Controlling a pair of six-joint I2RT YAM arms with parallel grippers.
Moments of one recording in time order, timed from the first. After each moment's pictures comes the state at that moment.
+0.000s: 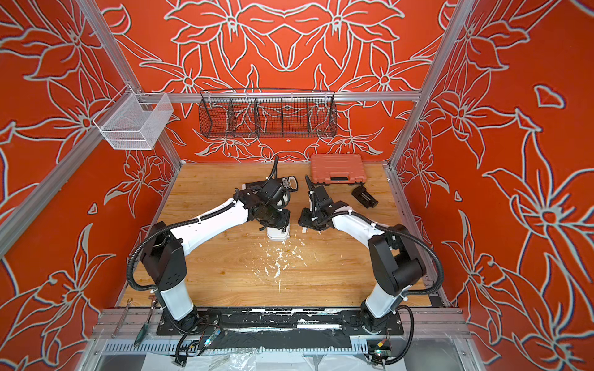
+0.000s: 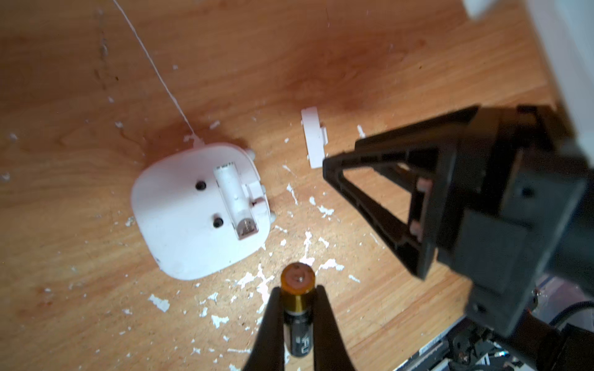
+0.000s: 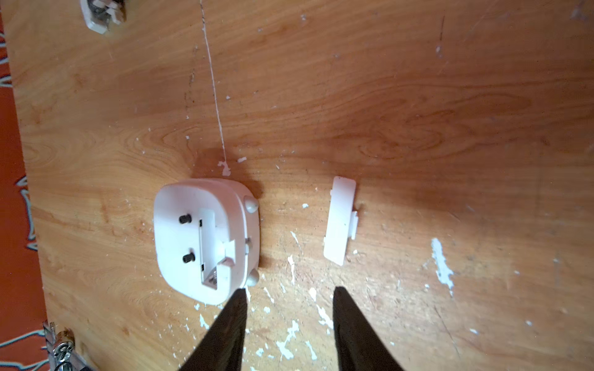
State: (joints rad) left arm -0.69 1.81 1.54 -0.79 0.12 -0.49; right arm 0.46 1.62 1.07 -0.45 -0.21 0.65
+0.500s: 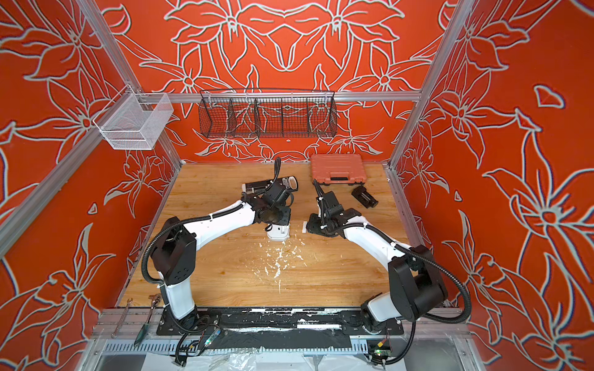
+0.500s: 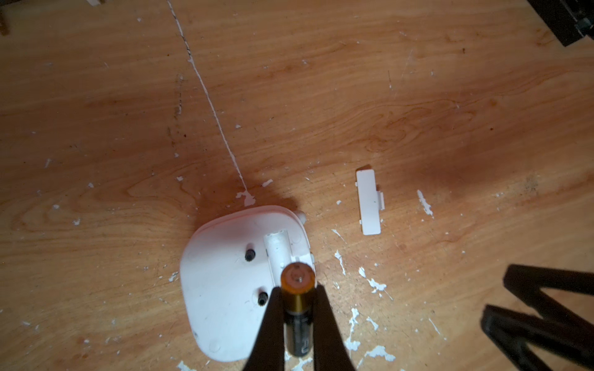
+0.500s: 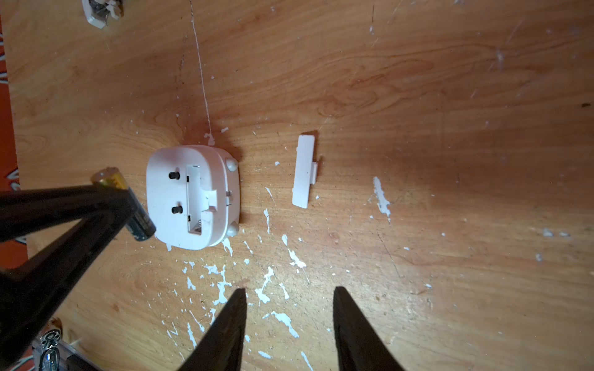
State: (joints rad) left arm -0.69 1.87 1.47 -0.62 -0.09 -0.51; right arm 0.45 1.43 0.96 -0.53 -0.16 0.63
